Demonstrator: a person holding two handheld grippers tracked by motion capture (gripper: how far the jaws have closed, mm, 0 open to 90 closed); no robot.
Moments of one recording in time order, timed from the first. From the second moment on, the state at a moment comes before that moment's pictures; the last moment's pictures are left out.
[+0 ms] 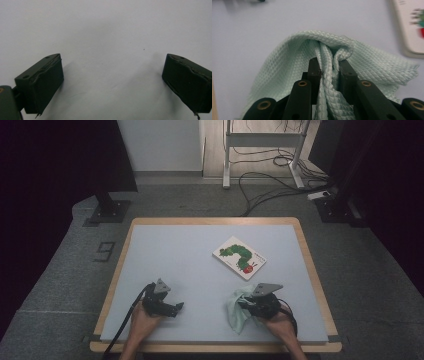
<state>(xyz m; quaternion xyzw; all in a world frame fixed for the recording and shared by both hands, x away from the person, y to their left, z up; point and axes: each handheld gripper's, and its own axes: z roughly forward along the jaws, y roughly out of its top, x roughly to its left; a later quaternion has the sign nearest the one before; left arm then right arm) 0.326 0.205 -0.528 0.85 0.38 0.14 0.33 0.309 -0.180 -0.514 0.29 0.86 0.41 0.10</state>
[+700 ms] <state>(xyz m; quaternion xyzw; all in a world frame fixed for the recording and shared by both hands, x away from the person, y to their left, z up) 0.326 0.205 -0.528 0.85 0.38 0.14 0.33 0.294 -0.309 -0.510 0.44 0.80 0.36 0.18</state>
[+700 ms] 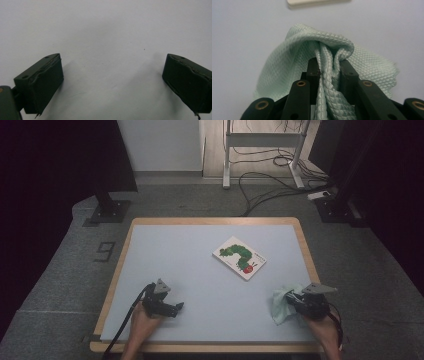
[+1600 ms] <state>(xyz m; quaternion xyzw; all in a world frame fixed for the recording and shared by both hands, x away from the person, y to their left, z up) 0.327 0.204 -0.528 0.86 0.38 0.14 0.33 0.301 -0.298 -0.482 0.42 0.80 0.38 0.18</state>
